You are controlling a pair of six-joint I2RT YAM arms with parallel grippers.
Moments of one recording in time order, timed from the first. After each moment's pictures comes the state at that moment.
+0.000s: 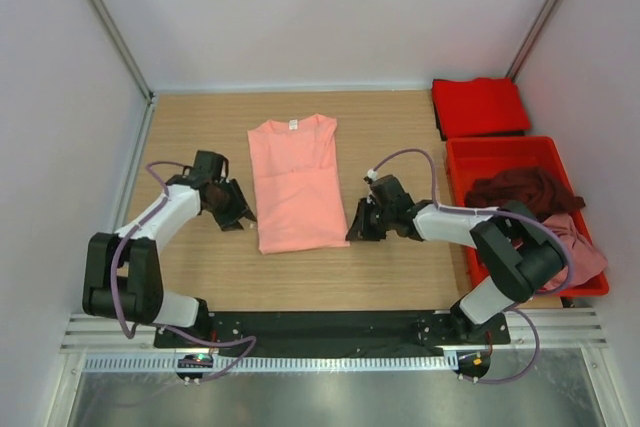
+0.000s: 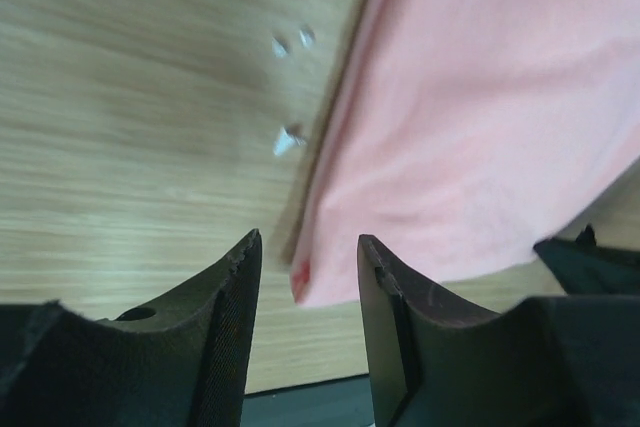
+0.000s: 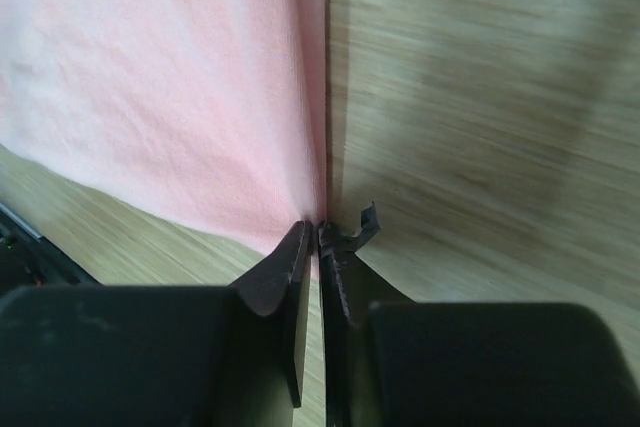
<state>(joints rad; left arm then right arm) -0.13 1.43 0.86 -0.63 0.20 -0.66 0.59 1.58 0.67 0.00 -0.28 0.68</state>
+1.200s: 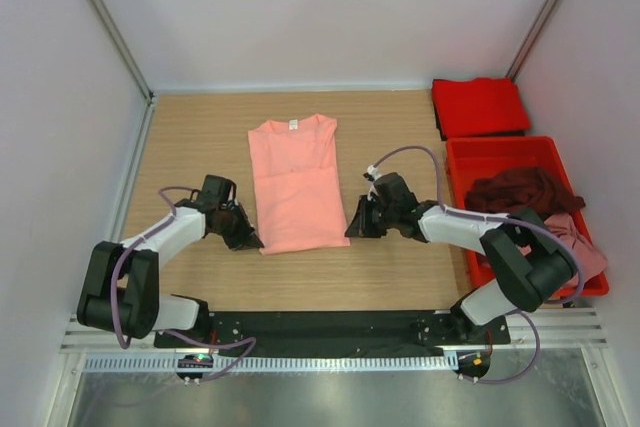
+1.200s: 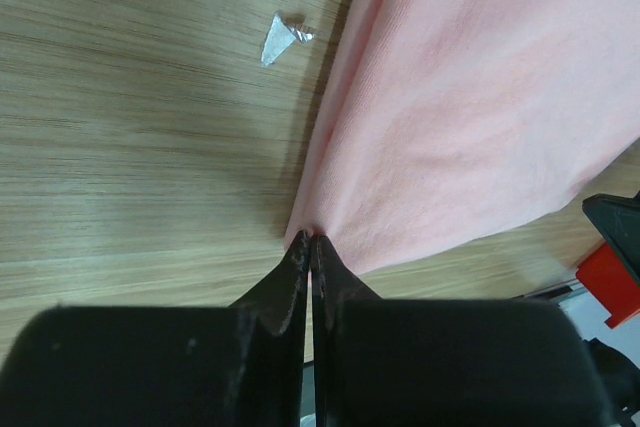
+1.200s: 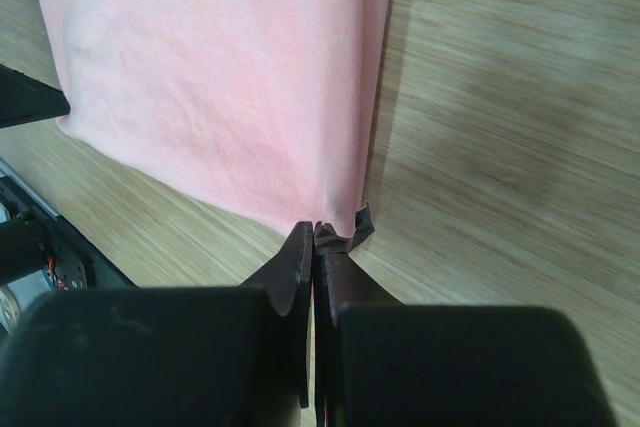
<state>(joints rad) -0.22 1.34 0.62 -0.48 0.33 -0.75 0.60 1.51 0.66 0.02 -0.32 0.64</state>
